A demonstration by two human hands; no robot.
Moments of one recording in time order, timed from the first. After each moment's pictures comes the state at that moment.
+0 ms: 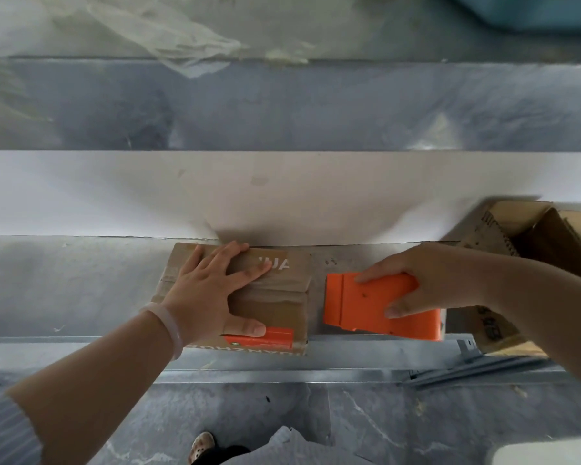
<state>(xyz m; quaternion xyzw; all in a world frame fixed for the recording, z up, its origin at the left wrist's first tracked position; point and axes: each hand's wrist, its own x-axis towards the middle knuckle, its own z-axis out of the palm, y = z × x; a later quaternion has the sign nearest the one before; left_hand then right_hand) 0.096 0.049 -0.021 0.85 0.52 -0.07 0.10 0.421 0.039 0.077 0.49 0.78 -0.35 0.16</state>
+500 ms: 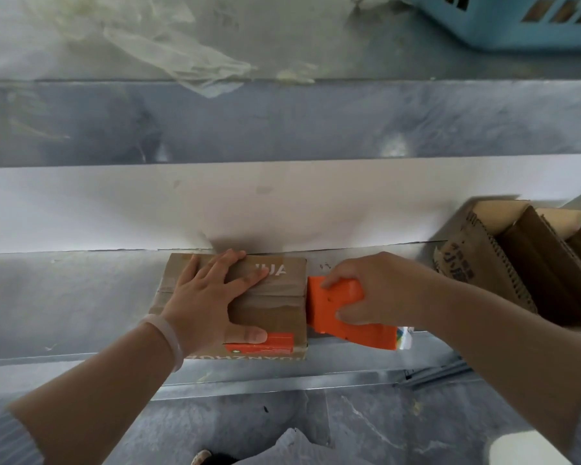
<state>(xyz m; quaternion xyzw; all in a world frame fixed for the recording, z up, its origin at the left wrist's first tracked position) 0.095 0.050 -0.024 0.85 0.51 -0.08 0.09 0.376 0.024 0.058 0.60 0.74 -0.30 0.05</state>
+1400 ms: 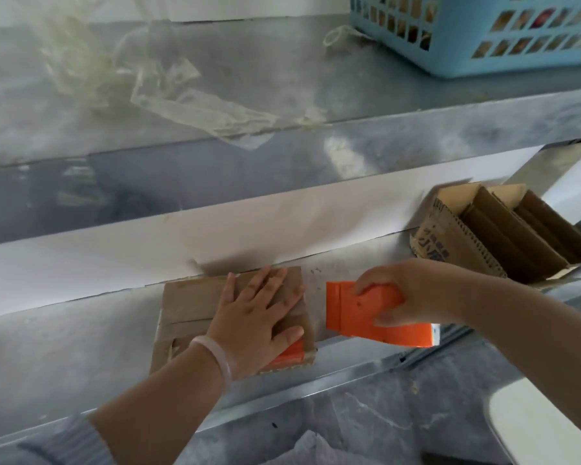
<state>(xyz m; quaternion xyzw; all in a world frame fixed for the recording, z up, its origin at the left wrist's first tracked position) 0.131 0.050 -0.031 0.92 0.38 -0.08 0.06 0.398 -0.007 0.071 0.64 0.71 -0.29 0.09</state>
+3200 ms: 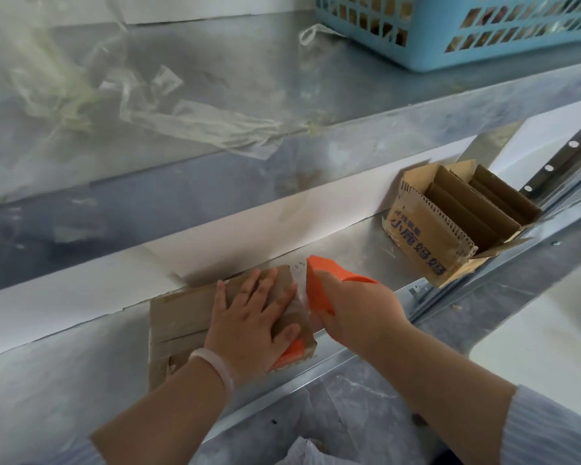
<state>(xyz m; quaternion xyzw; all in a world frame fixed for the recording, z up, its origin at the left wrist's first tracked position) 0.127 0.056 -0.054 0.93 0.36 -0.01 0.02 0.309 -0.022 0.012 0.78 0.62 -0.08 0.00</state>
